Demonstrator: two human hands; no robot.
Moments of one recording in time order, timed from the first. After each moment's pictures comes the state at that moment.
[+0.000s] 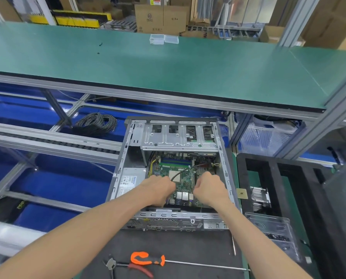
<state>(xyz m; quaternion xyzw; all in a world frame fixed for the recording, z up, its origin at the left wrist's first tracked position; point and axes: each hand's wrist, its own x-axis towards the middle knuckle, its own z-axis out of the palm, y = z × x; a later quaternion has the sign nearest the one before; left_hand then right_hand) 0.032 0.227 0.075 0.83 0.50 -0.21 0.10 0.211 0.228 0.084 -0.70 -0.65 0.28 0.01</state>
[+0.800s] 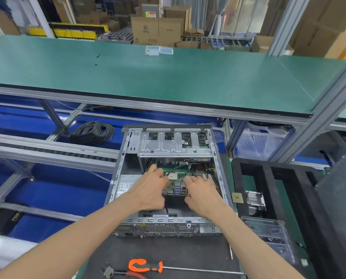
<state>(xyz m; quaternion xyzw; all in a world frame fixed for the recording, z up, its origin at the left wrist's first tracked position) 0.010 0.220 0.083 0.85 0.52 0.00 0.07 0.213 0.216 0.092 -0.52 -0.85 0.09 -0.02</state>
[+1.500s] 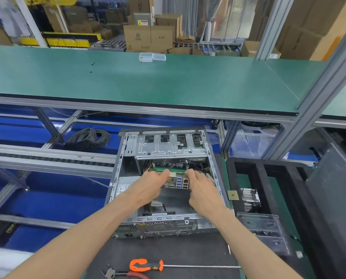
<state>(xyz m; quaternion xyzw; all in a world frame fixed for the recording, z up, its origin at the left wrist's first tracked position) 0.011 0.221 0.092 0.83 0.55 -0.01 0.06 0.217 0.197 0.101 -0.58 -0.80 0.11 0.09</state>
